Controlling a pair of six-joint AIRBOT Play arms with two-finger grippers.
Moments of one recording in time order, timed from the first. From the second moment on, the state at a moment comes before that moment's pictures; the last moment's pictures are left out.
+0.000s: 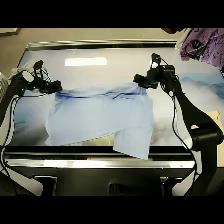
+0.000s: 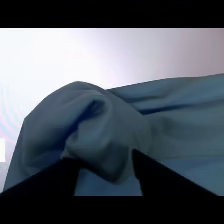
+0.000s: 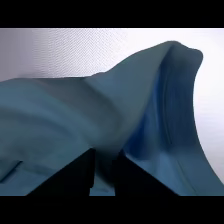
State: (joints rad) left arm 0.10 -1.86 1.68 1.24 -0.97 -1.48; right arm 0.17 -1.89 1.82 1.74 -0.94 -1.27
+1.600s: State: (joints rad) left arm 0.59 -1.27 1.01 1.16 -1.26 -1.45; right arm -0.25 -1.58 0.91 2.36 -1.17 -2.08
